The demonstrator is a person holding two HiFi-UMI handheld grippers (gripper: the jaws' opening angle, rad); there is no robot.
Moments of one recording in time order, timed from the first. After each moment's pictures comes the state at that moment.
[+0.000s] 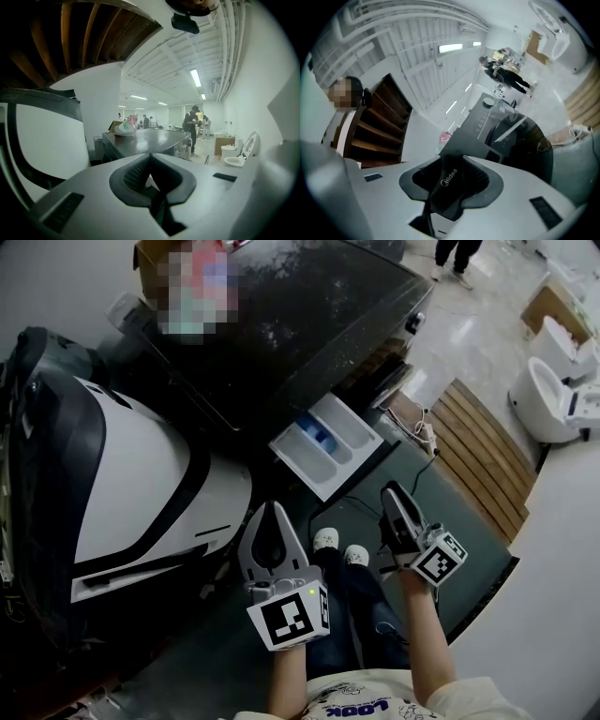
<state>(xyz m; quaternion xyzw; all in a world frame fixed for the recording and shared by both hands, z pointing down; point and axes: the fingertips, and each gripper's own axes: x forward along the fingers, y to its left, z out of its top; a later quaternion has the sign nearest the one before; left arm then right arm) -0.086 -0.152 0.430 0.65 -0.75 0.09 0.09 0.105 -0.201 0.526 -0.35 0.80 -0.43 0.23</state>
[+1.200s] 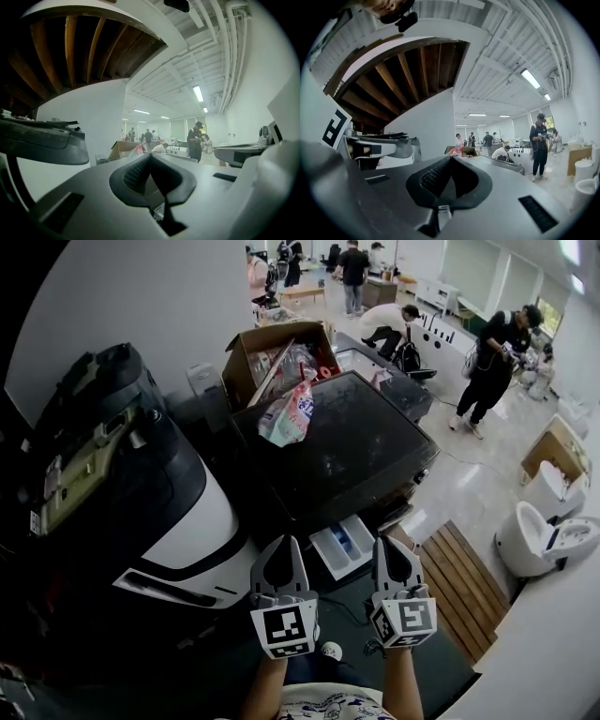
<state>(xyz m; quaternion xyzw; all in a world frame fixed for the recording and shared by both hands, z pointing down) -0.137 -0.142 0.246 0.64 -0.76 0.03 0.03 0.020 -0.198 0.259 -0.43 0.90 -0.04 0.00</state>
